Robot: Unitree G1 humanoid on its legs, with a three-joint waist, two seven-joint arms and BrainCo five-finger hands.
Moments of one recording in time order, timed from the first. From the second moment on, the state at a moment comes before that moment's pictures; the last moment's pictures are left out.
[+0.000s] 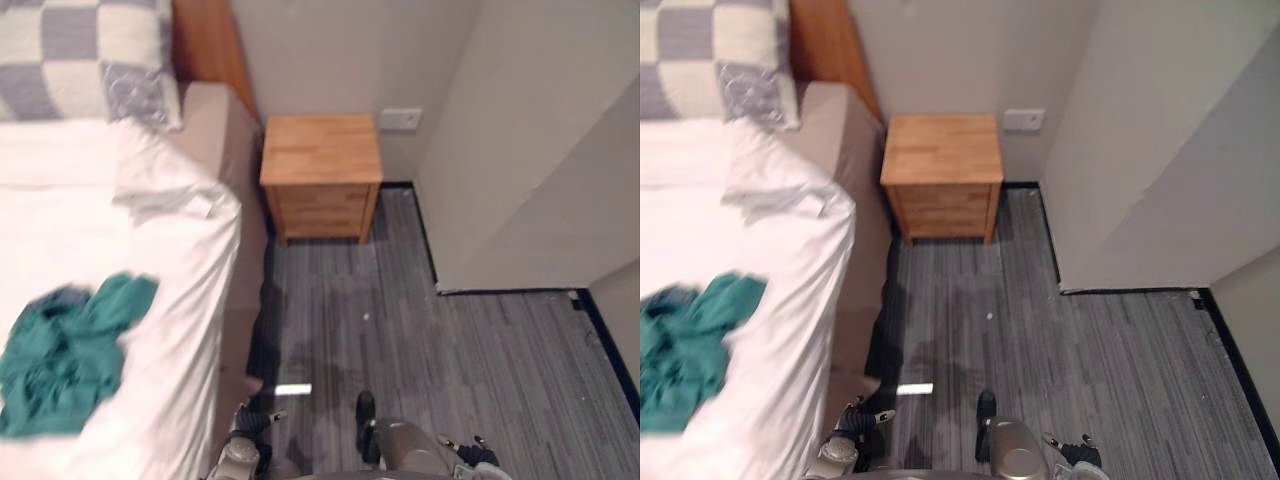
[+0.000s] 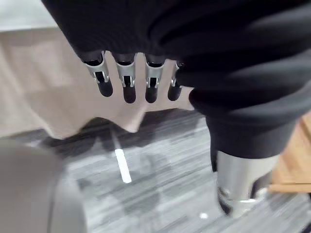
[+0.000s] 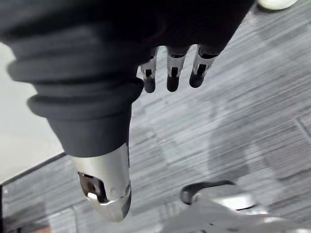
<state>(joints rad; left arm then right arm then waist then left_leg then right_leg) 0.03 -0.02 0.14 0.93 0.38 0.01 0.22 0.11 -0.06 -0.33 0.96 0.04 0.01 -0.17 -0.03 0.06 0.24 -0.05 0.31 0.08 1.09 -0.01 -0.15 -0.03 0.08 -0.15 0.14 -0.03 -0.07</state>
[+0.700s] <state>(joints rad) 0.02 0.02 0.05 0.96 0.27 -0.01 0.23 0.02 -0.06 -0.24 1.04 -0.03 0.01 -0.15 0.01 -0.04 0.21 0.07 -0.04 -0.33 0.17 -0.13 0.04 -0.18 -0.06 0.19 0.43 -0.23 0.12</state>
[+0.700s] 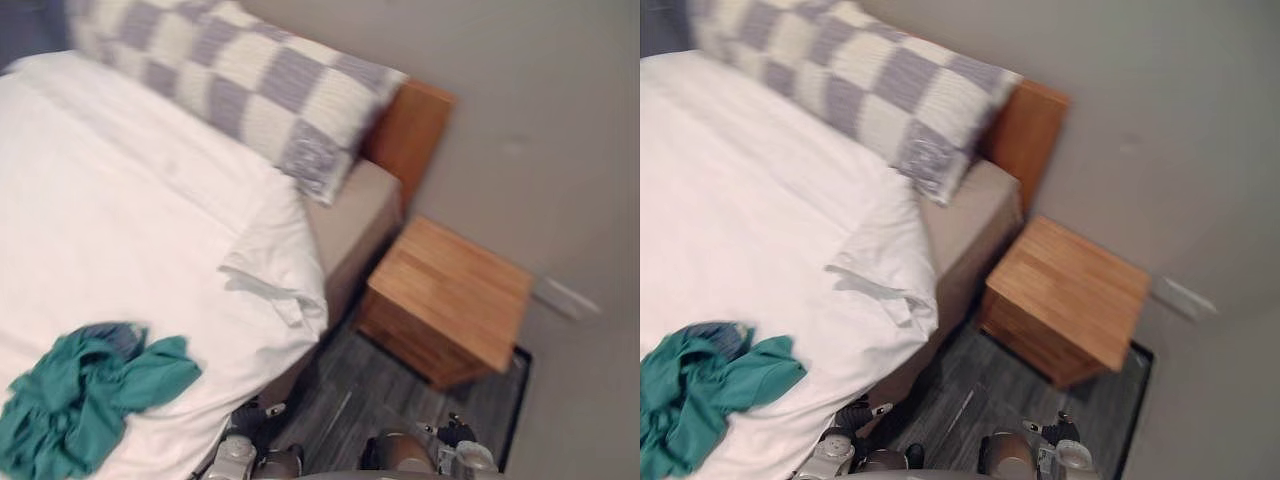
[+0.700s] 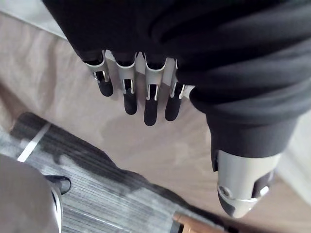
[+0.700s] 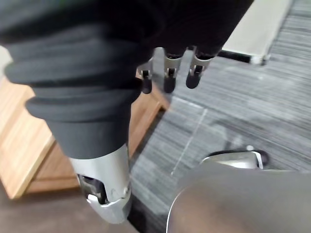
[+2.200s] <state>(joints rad) -0.13 0.16 -0.09 0.95 0.29 -0.01 0.24 -0.62 -0.38 0.12 0.38 -0.44 0.00 -0.35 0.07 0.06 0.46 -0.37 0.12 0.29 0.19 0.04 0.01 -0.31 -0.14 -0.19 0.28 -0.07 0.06</state>
